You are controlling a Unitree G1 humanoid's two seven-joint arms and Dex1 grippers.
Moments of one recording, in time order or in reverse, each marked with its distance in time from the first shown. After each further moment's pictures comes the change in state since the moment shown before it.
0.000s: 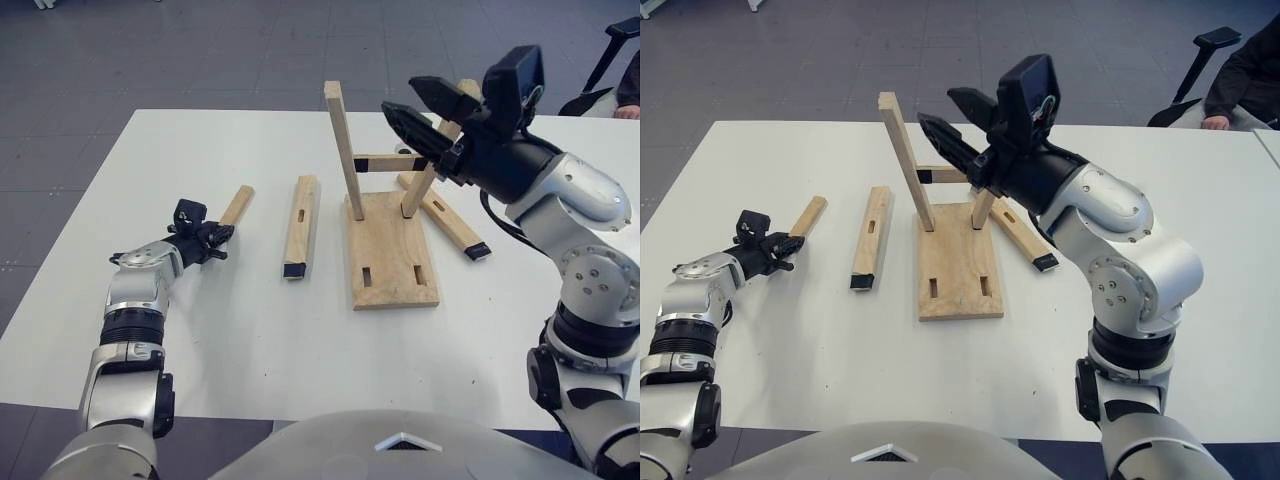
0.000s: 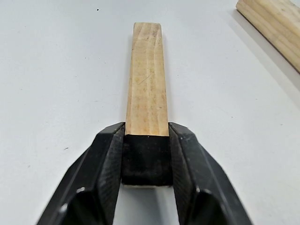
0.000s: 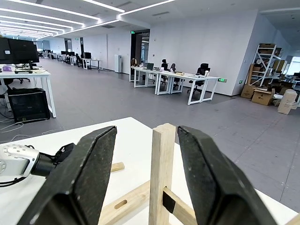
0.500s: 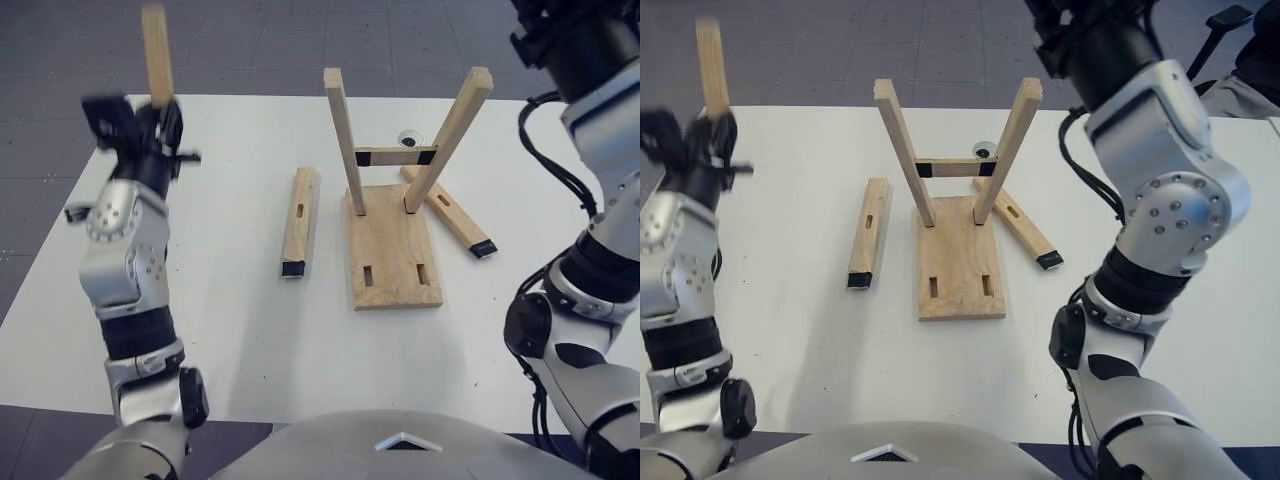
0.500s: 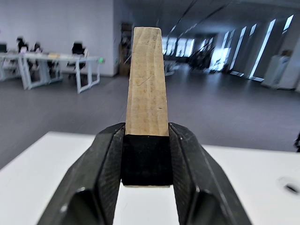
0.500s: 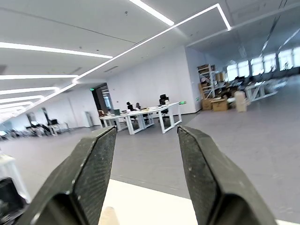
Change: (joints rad) left arm -0.125 -0.180 0.193 -0.843 -0.175 0.115 0.474; right arm -0.298 0.158 -0.282 0.259 0.249 0.033 -0.306
